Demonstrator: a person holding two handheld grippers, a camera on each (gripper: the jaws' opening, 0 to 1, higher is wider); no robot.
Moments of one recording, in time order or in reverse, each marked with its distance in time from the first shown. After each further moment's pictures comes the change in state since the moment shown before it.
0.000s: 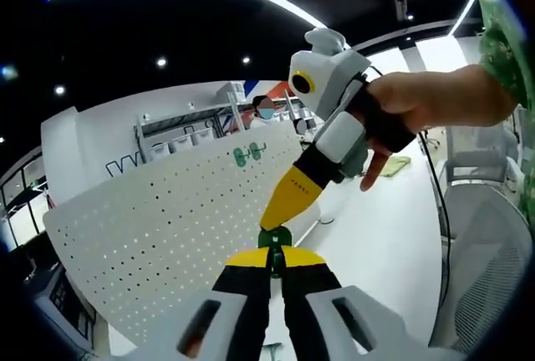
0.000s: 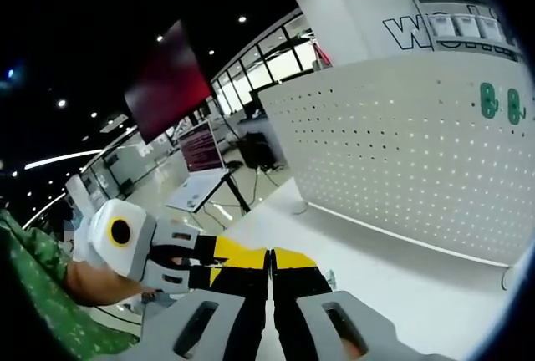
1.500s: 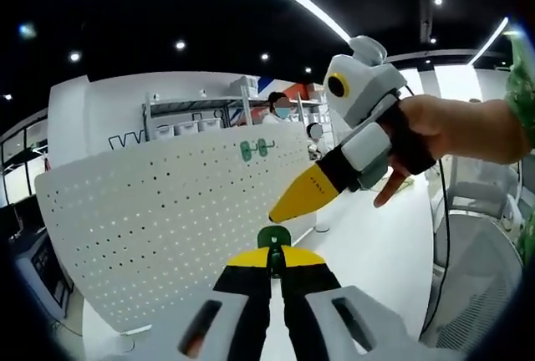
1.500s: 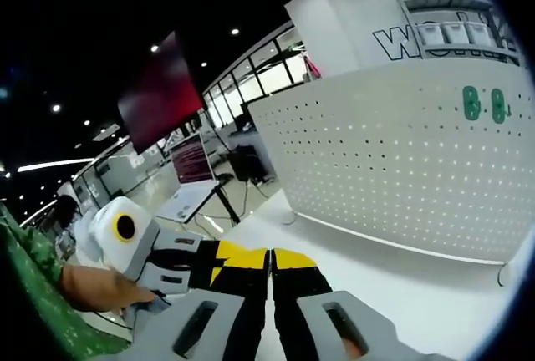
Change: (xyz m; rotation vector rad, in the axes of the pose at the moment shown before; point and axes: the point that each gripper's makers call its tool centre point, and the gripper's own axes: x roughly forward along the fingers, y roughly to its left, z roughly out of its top) left arm 0.014 0.004 -0.003 -0.182 -0.008 0.006; right arm -0.007 -0.012 0.004 -0.005 -0.067 -0.055
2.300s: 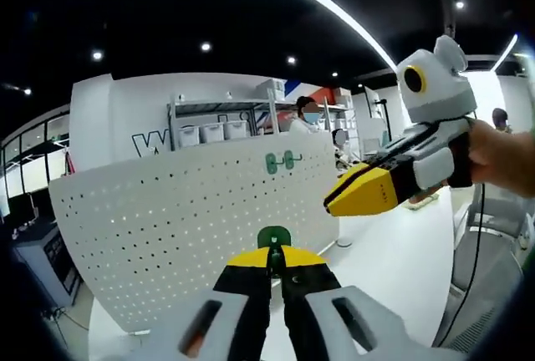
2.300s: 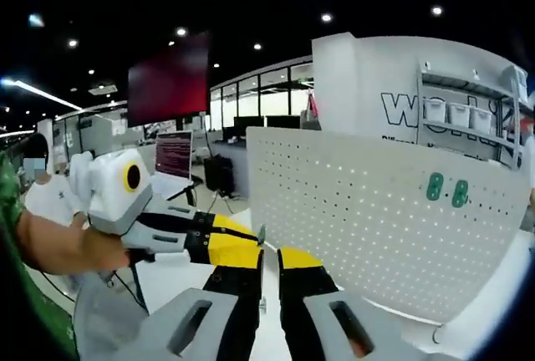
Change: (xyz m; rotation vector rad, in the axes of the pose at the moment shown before) left arm 0.018 0.015 0.029 -0.016 -0.013 0.144; right arm -0.043 -0.009 0.024 -0.351 -0.139 -0.161
